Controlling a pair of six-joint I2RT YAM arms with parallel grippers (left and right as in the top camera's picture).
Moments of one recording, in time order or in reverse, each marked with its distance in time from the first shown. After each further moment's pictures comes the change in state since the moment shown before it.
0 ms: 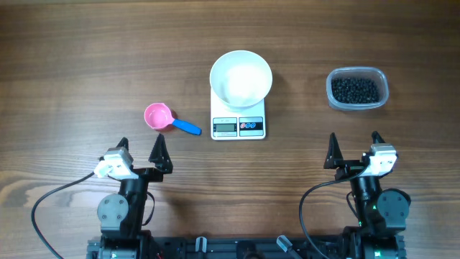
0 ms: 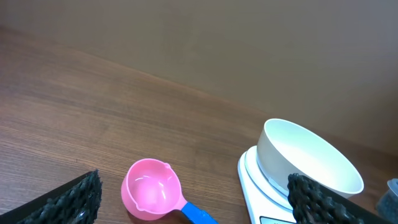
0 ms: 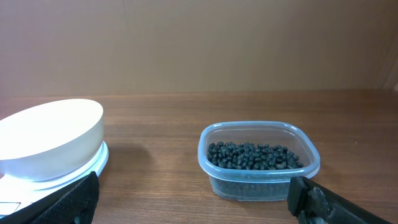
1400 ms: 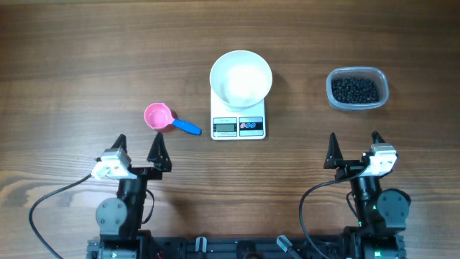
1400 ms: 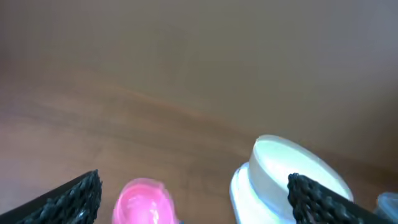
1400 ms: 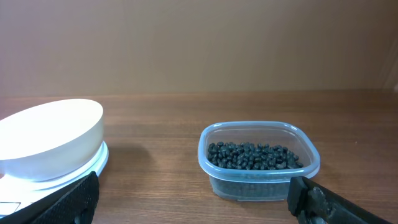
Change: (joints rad) left arm 0.000 0.000 -0.005 0.098 -0.001 0.000; right arm 0.000 0.000 0.000 0.000 0.000 0.000
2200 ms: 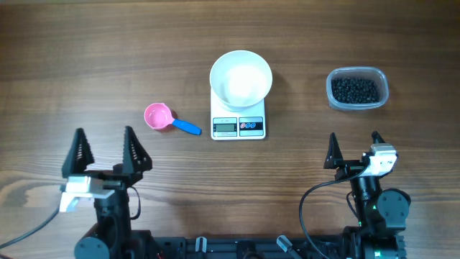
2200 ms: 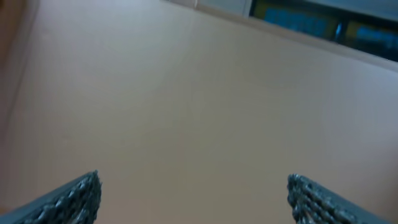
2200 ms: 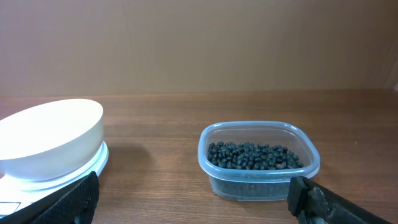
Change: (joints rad) left arm 0.000 0.023 0.169 0.330 -0.107 0.138; right arm 0.000 0.000 0.000 0.000 0.000 0.000
